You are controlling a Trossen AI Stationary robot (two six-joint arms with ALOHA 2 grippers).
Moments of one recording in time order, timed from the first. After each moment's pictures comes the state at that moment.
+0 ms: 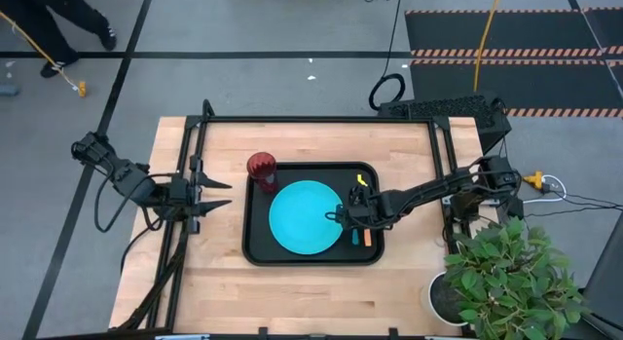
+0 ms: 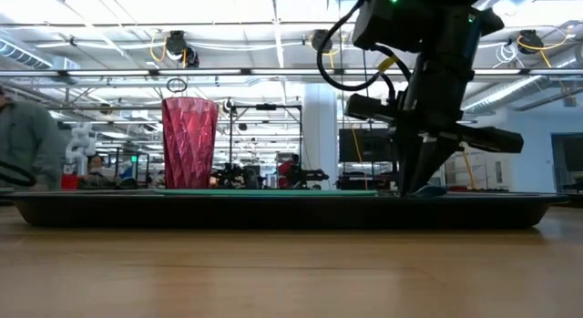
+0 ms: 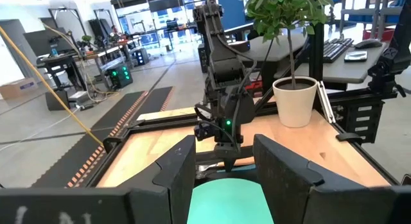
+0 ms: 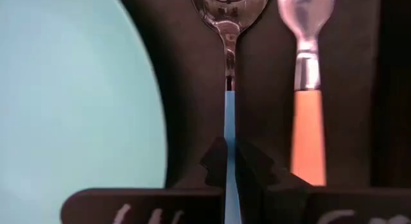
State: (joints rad) left arm -0.60 0.51 0.65 -0.21 -0.63 0.13; right arm 0.16 1.68 0.95 -0.57 0.15 1.82
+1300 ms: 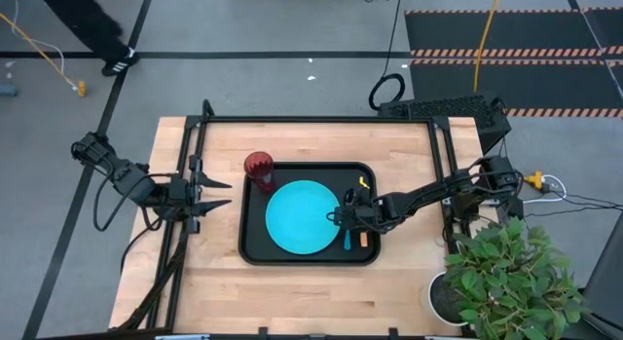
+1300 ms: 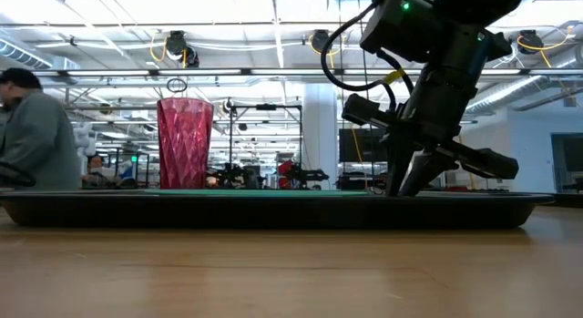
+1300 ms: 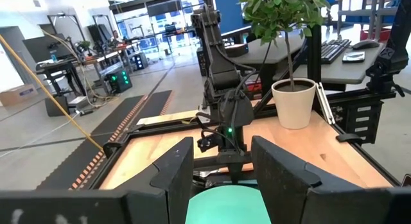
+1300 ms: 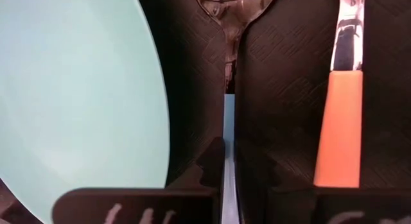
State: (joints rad) left arm -0.60 0.51 0.65 -0.20 -0.63 0.16; right arm 0.16 1.68 0.82 -0.29 0.11 1.82
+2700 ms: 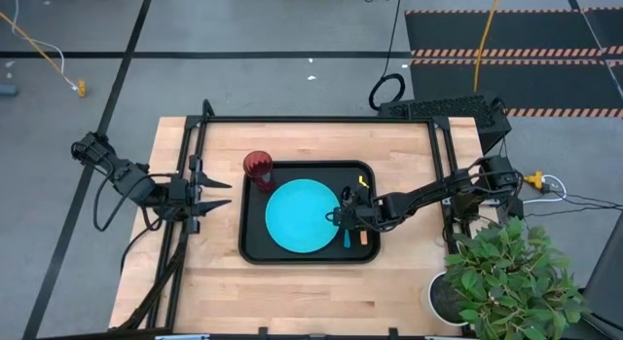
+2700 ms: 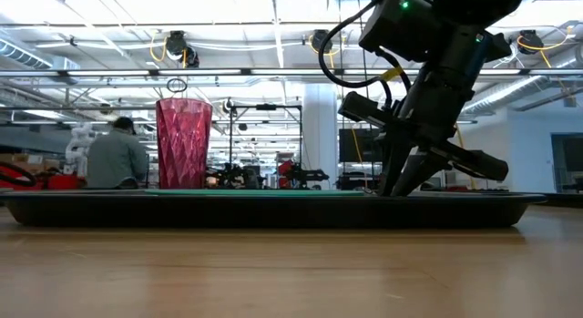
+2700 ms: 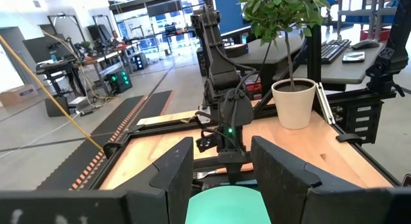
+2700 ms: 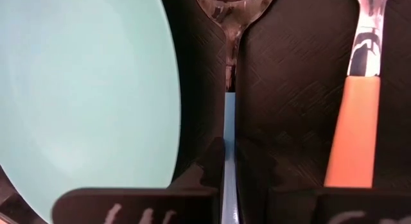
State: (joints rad) left arm -0.60 0.51 0.65 -0.20 -0.63 0.16; right arm 0.16 1.68 0.82 -0.26 0.15 1.74
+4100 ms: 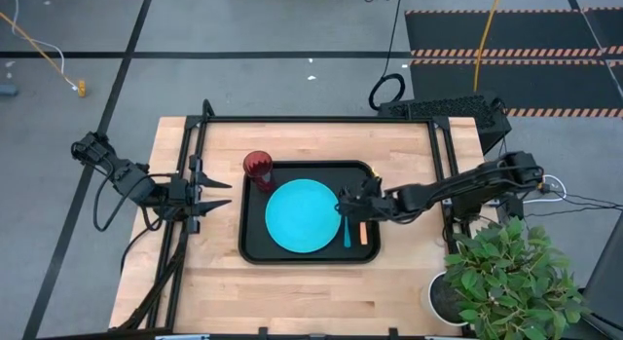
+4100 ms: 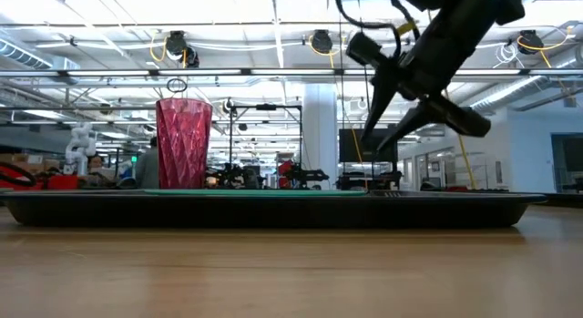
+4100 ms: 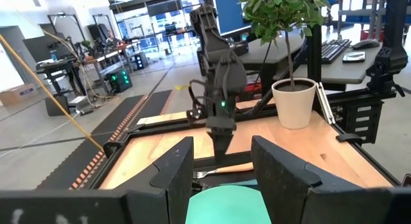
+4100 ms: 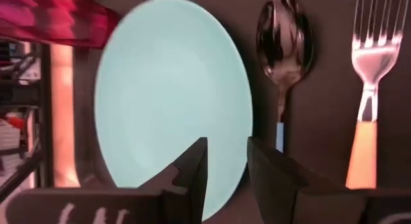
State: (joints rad) left arm -0.60 0.51 0.65 -0.20 -0.63 0.15; right arm 0.16 1.47 0.82 -0.31 0.30 1.69
